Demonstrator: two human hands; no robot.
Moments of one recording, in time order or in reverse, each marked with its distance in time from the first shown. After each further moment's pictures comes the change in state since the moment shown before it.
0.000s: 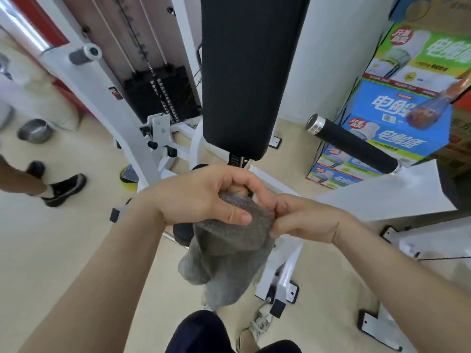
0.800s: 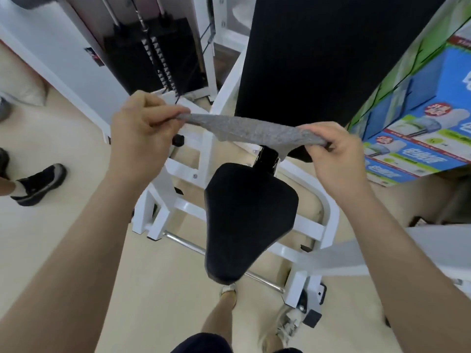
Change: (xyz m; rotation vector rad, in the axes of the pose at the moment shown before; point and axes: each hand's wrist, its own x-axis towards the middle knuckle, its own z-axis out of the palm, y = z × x) left_hand 0.033 -0.210 -0.252 0.478 1.127 0.072; right_hand 0.236 -0.014 -0.083 -0.570 1.233 -0.253
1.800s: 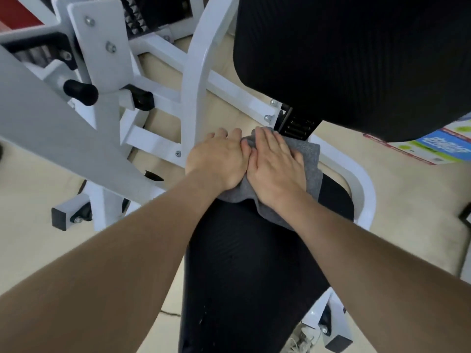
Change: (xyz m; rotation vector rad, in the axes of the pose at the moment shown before) left_hand -0.013 -0.173 0.302 0.538 -0.815 -0.138; right_hand 0.036 0.218 0.235 -0.683 -0.488 0.215
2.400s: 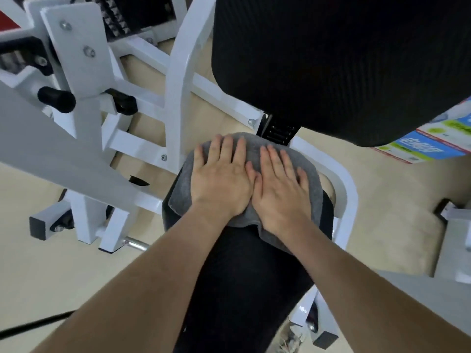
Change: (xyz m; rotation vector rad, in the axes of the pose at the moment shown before) left_hand -0.025 0.036 0.015 0.116 0.047 0.031; right_hand -0.037 0.030 -0.003 -0.008 -0.027 0.080
